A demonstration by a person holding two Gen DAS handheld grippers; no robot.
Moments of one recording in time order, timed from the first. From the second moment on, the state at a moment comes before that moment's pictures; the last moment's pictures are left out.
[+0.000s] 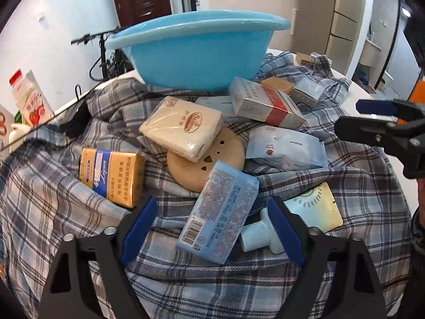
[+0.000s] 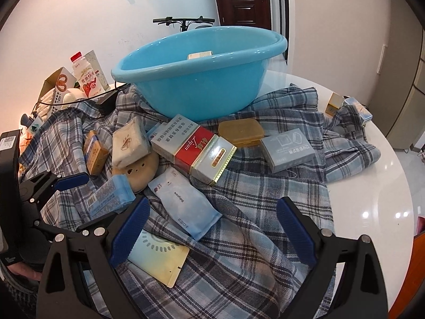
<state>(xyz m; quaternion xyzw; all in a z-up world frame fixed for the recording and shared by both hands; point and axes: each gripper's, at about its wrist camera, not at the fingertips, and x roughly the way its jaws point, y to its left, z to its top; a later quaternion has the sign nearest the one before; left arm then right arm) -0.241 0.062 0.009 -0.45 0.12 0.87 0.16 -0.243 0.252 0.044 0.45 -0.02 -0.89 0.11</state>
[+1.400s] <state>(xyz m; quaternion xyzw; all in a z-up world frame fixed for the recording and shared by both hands) -0.239 0.043 0.032 -0.45 0.09 0.87 0.17 -0.236 0.258 0.043 0.45 -0.02 -0.89 0.11</state>
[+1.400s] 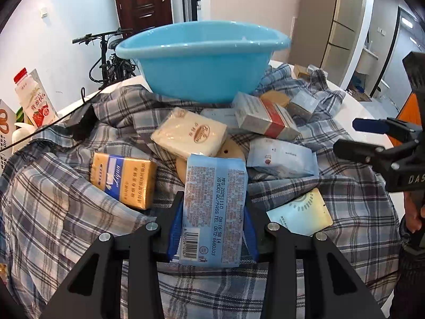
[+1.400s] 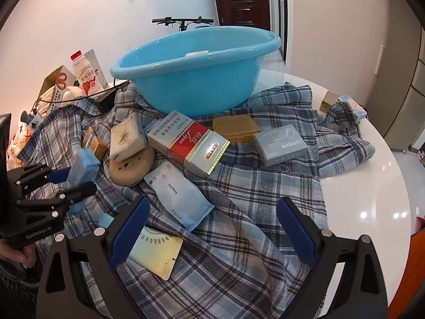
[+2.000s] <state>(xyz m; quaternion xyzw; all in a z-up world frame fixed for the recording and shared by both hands) -0.244 0.036 0.022 -0.46 0.07 0.87 0.17 -0.263 0.233 0.058 0.44 0.00 -0.88 0.17</state>
